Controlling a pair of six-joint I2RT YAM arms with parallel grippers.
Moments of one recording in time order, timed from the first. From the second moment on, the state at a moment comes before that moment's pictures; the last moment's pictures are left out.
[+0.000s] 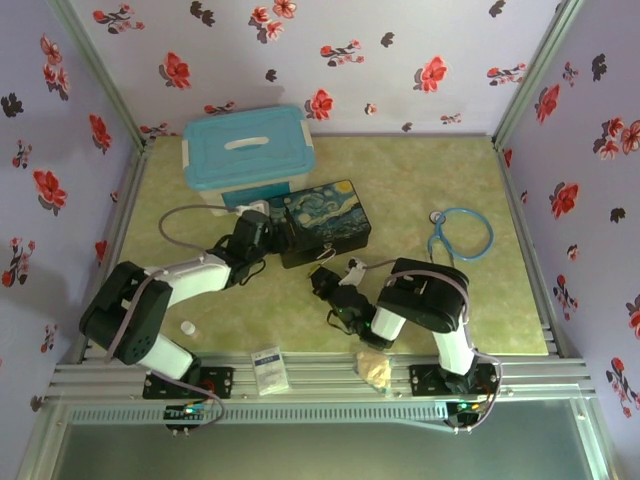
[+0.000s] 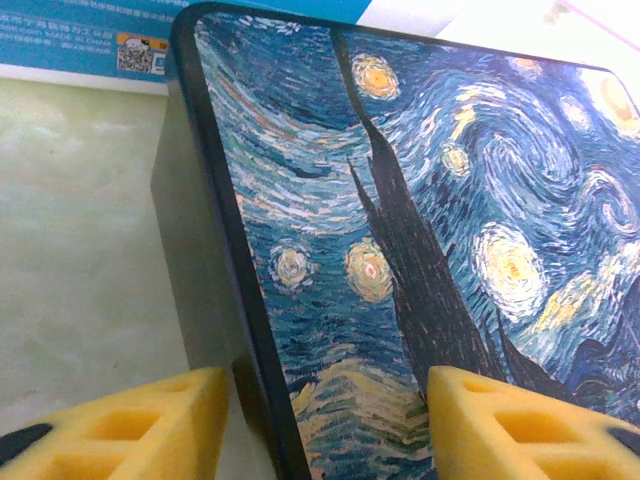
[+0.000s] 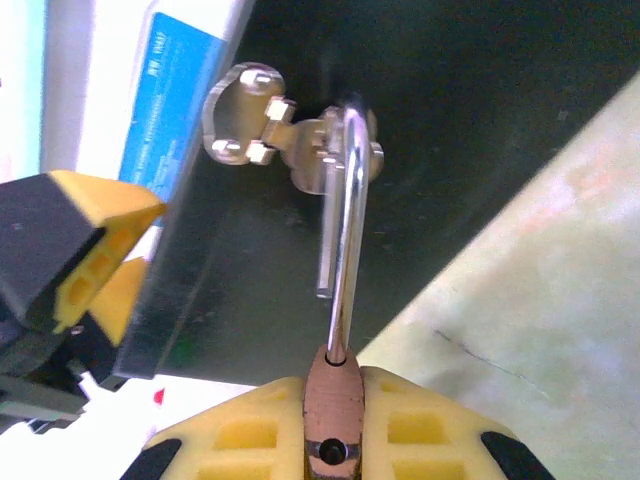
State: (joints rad) left arm -0.58 1.52 0.68 0.22 -0.10 -0.68; right arm 1.10 1.96 0.43 1.27 0.51 1.24
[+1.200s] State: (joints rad) left arm -0.51 1.60 0.66 0.40 -0.07 -0.64; right arm 0.87 1.83 0.29 1.27 0.39 1.16
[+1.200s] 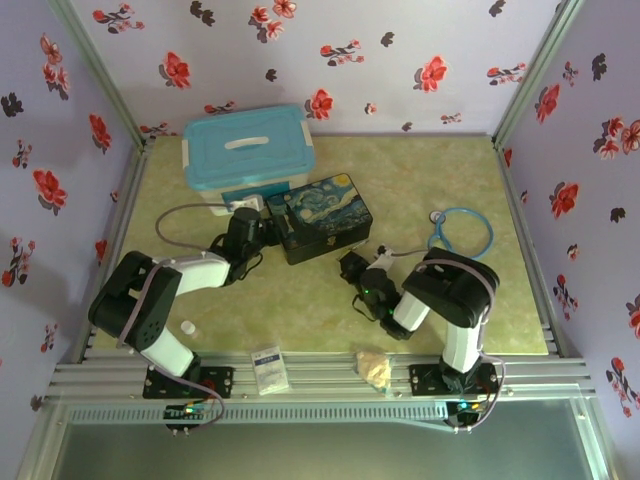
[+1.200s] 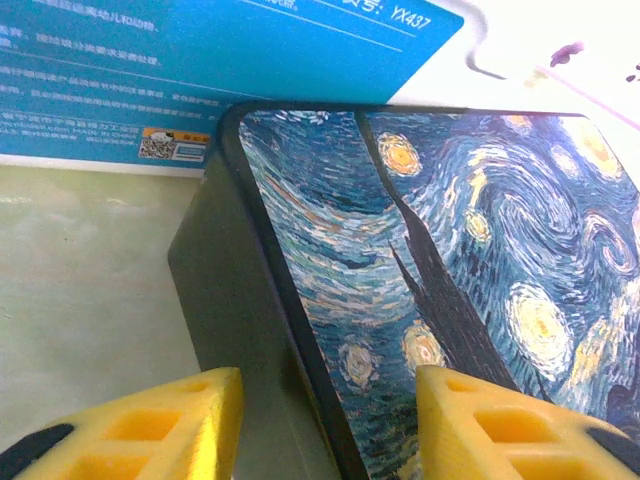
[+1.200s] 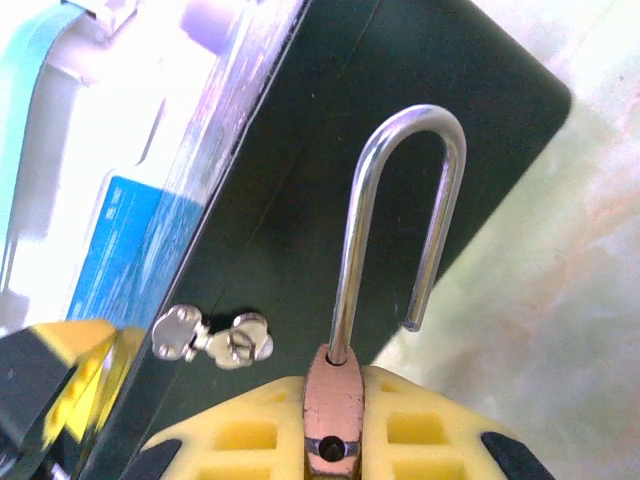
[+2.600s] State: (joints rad) left arm -0.43 1.62 0.74 0.30 -0.07 -0.56; right arm 0.52 1.40 0.45 -0.05 -0.50 0.85
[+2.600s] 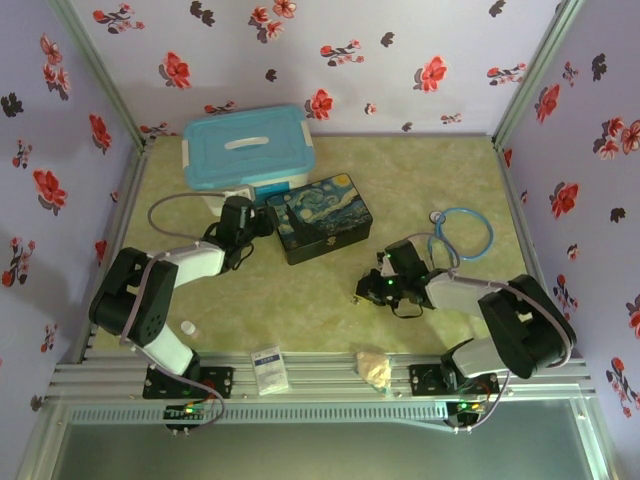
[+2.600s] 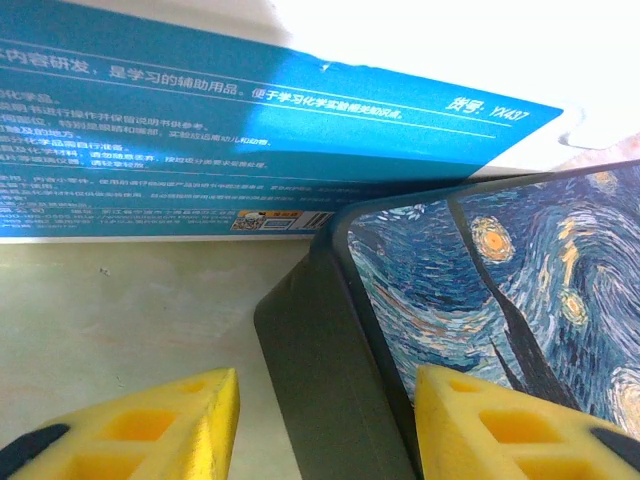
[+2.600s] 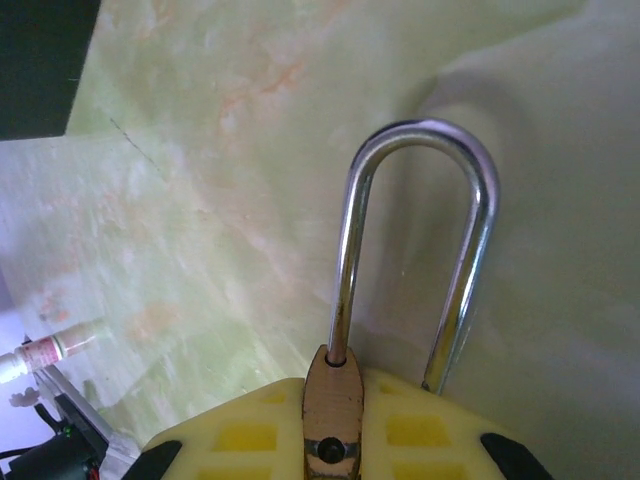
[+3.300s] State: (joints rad) left arm -0.42 1.62 0.83 0.14 -0.07 -0.52; right arm 0.49 1.41 0.66 -0.51 -0.31 0.59
